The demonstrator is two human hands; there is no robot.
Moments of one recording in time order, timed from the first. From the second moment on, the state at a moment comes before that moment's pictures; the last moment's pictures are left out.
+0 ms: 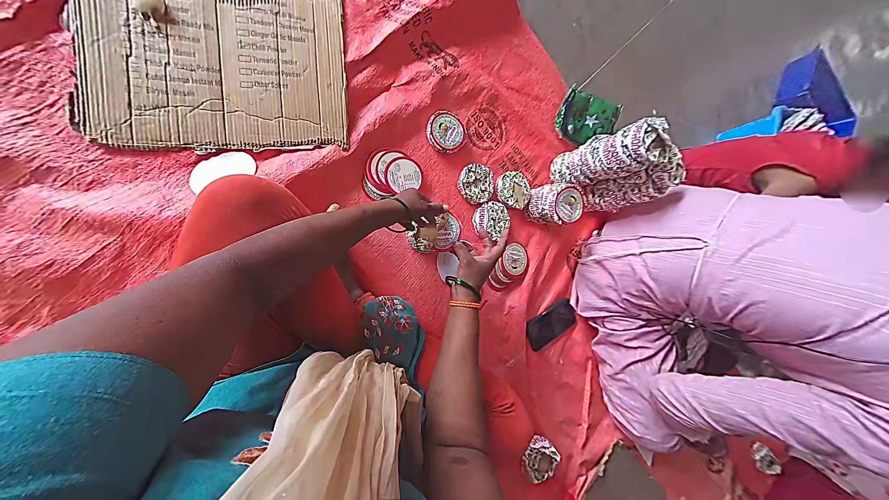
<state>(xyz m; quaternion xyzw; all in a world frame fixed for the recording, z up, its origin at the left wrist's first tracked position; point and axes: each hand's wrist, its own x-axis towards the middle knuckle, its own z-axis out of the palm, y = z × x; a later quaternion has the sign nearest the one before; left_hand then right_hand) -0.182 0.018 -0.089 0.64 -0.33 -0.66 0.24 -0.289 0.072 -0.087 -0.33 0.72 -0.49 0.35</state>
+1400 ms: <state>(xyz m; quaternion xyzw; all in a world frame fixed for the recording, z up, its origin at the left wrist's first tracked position) -0.168 0.038 -0.156 0.44 -0.82 -0.36 0.00 -0.290 0.041 -0.135 -0.22 0.80 -0.42 0.36</state>
